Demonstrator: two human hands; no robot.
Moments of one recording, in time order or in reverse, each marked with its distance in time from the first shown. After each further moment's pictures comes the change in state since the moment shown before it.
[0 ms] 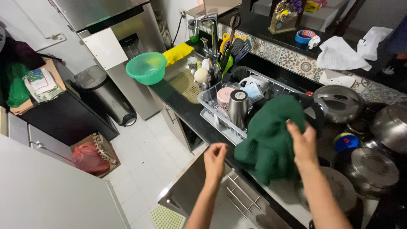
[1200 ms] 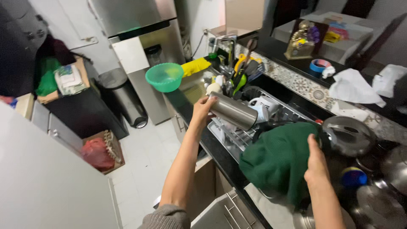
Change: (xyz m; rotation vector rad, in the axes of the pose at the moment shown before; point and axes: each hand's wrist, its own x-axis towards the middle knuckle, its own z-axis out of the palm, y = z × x) left_hand 0.241 0.048 -0.003 -0.266 0.029 -0.199; right_hand 0.027 -0.070 -0.002 -0.090 -0.017 0.448
